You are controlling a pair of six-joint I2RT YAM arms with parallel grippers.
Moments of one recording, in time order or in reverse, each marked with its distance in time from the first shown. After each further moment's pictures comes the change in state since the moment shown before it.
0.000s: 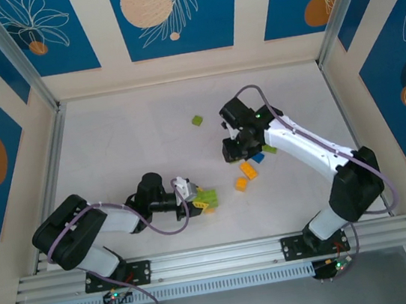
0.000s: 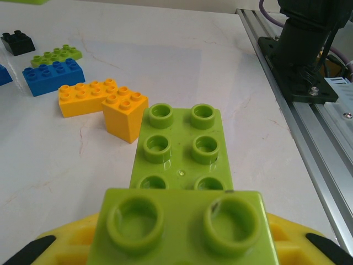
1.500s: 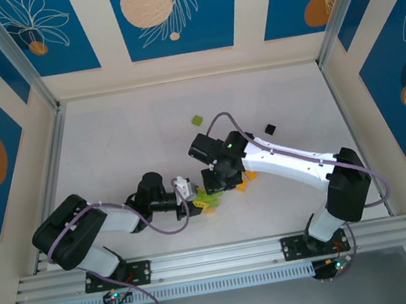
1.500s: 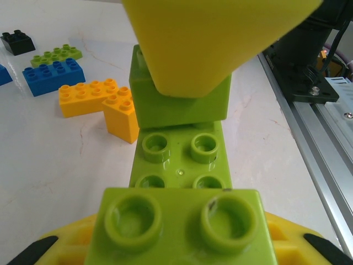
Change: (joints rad) left arm 0.000 0.000 0.007 -0.011 0.000 0.005; right arm 0.333 0.066 0.023 -0.058 0.005 0.349
